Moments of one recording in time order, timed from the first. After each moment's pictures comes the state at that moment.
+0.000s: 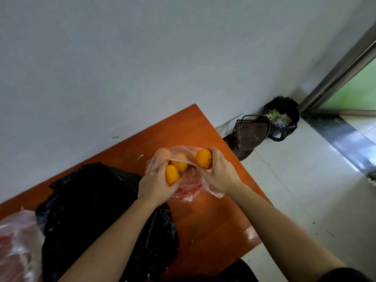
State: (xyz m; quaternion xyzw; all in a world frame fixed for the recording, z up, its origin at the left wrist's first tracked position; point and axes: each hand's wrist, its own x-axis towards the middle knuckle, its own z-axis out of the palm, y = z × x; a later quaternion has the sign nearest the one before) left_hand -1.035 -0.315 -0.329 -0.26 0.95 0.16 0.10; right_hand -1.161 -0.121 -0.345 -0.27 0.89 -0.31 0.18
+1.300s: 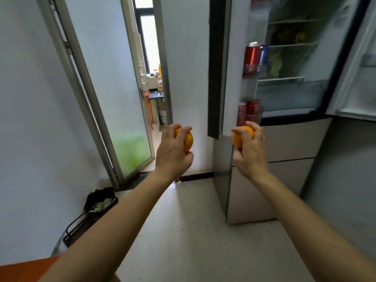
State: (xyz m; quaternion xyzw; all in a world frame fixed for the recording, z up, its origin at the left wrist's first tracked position) left_hand -0.889 0.253 -0.032 0.49 0.77 0.34 -0.23; right_hand -0.734 0.418 -0.049 0.25 0.84 -0.17 -0.45
